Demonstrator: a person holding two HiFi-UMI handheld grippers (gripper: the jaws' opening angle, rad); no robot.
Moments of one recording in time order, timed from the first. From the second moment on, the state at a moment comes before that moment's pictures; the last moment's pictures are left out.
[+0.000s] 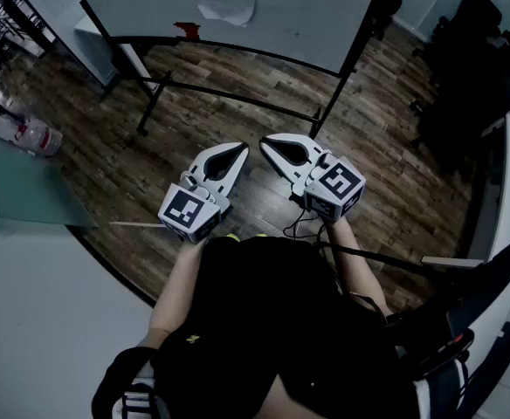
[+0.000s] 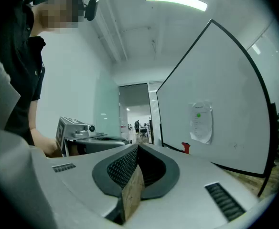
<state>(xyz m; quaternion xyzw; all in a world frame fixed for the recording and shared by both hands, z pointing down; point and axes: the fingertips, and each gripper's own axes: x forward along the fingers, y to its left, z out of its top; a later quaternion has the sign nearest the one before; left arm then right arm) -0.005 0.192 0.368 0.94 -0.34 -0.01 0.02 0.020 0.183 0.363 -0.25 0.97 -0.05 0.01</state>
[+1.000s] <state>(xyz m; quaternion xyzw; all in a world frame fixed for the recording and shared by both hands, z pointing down) -0.008 0.195 0.382 0.93 -0.37 0.00 0.04 0.017 0.180 0.367 -0.22 0.97 -0.07 0.02</state>
